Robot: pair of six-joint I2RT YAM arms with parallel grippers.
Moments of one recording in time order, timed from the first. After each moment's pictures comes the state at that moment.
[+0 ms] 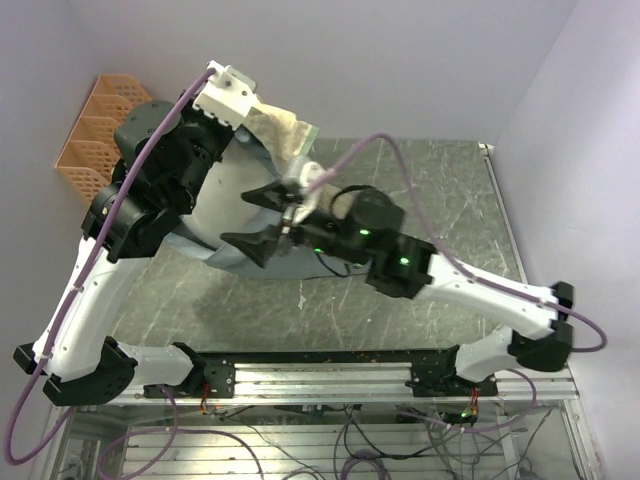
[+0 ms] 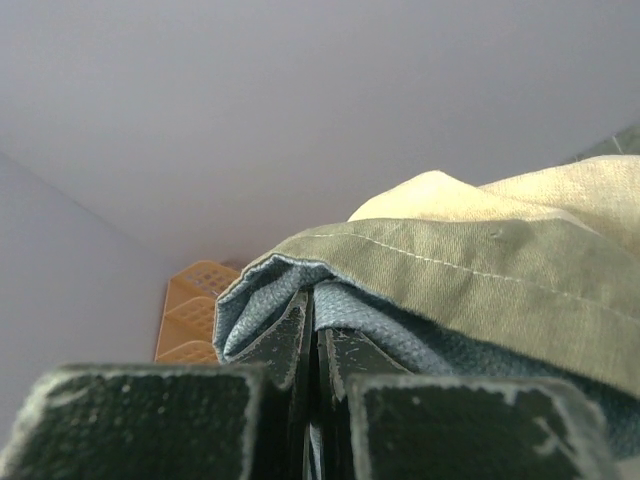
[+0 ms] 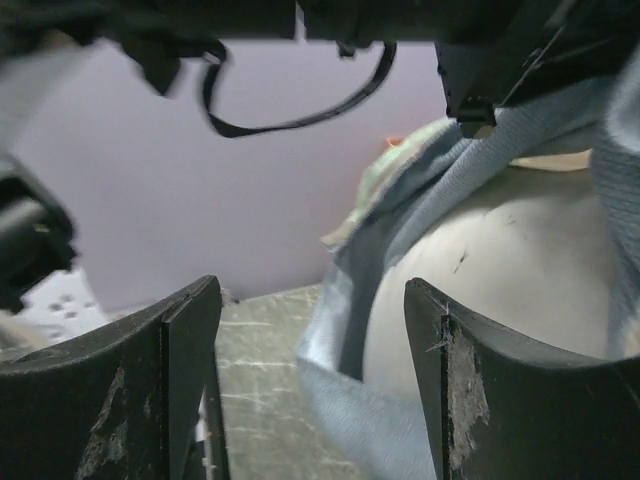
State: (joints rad) left arm -0.68 1.26 1.92 -0.63 -0.48 0.55; right arm 1.23 1.37 1.48 0.12 -0.05 0.00
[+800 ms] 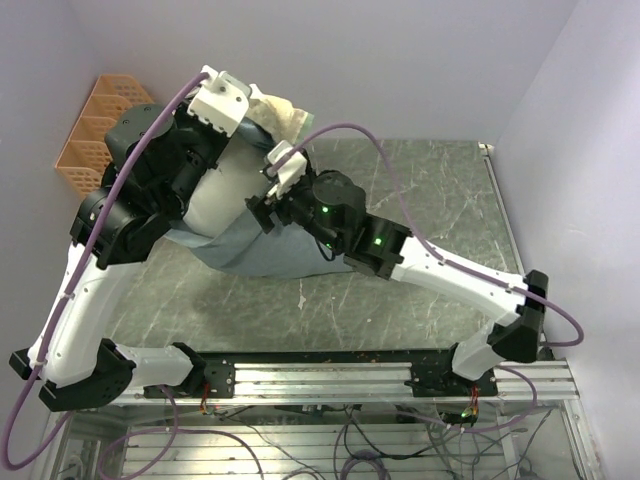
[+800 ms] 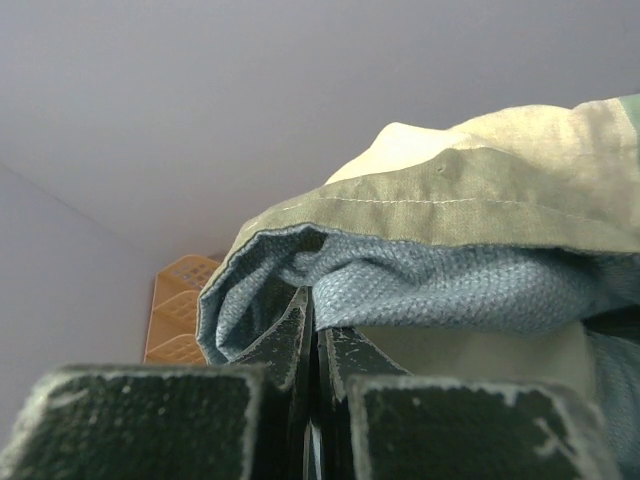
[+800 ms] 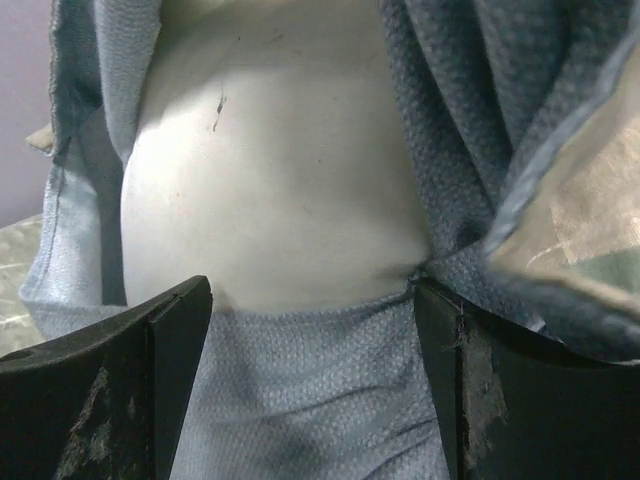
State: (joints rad) left arm -0.68 1.24 1.95 -0.71 -0.45 0.52; right arm 1.13 1.52 1.55 -0.04 0.31 -0.20
